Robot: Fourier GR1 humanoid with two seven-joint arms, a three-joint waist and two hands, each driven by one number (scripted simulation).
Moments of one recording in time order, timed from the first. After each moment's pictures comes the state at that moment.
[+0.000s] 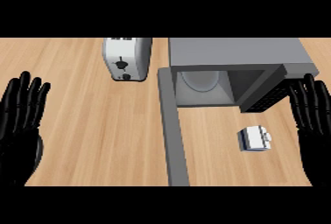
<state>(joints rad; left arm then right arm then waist) 0.03 0.13 0.00 -2.10 -0.02 0.00 0.01 0.03 -0.11 0.03 -2.10 0.01 0.00 0.00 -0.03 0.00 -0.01</state>
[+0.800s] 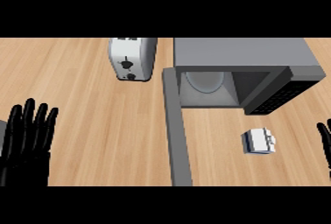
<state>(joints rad) 0.23 0.01 -0.05 -2.12 0.19 0.04 -0.03 0.35 -0.09 -0.08 -2.20 -0.07 0.05 -0.03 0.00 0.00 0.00</state>
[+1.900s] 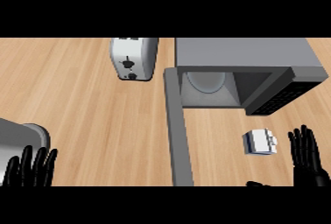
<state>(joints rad) 0.59 0.01 -0.17 -2.16 0.20 -0.06 -0.30 0.33 0.00 -0.12 -1.74 -0.01 0.02 -0.35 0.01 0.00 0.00</state>
